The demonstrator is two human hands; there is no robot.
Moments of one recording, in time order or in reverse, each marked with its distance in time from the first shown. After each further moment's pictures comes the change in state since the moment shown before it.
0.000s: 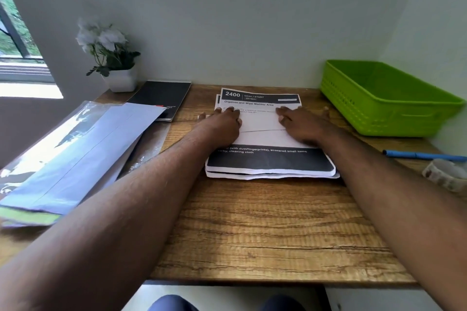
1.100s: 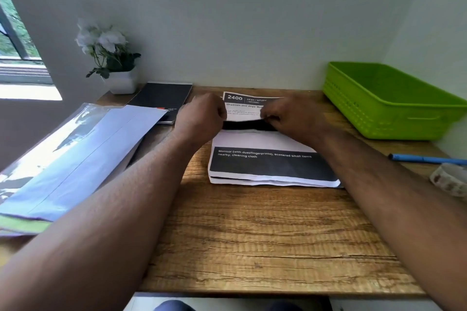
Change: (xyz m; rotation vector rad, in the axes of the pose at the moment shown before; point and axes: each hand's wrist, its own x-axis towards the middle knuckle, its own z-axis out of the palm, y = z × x) left_hand -0.025 -0.021 -0.026 -0.193 0.428 -0.022; right_hand -0.008 -0.028 -0.019 -0.102 0.553 -0.535
